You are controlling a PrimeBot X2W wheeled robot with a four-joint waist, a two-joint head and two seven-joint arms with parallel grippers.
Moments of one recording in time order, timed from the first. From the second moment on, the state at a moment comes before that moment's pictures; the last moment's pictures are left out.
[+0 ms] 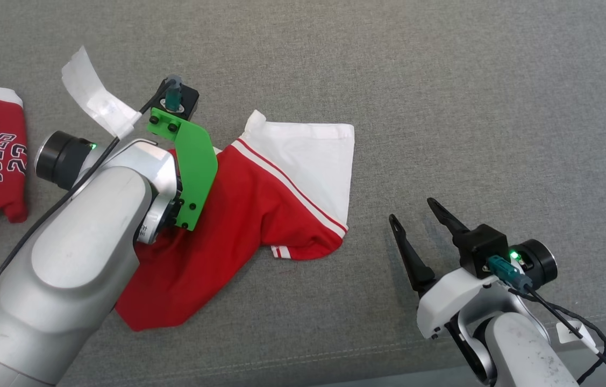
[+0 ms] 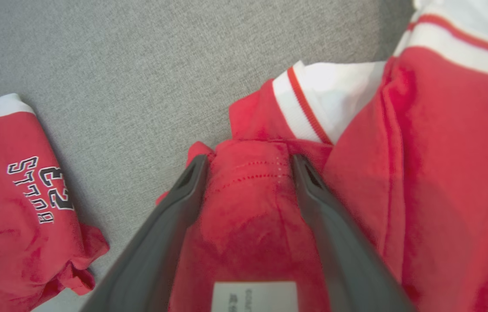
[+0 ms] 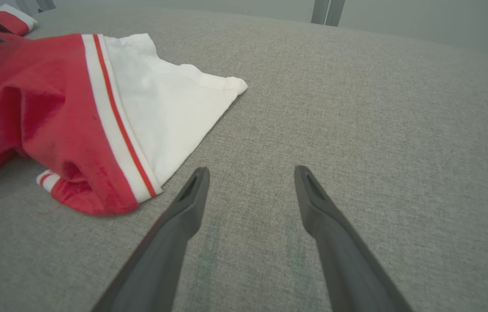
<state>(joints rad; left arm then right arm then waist) -0.88 0.39 -0.79 0.33 -0.50 0.15 1.03 -0.19 -0.05 0.22 0.14 0.01 0.13 -0.02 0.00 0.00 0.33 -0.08</state>
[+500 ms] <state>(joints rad) -0.90 0.39 -0.75 0.34 -0.49 0.18 0.87 -0.19 -0.05 0.21 0.15 0.00 0.13 -0.02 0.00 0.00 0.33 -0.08</state>
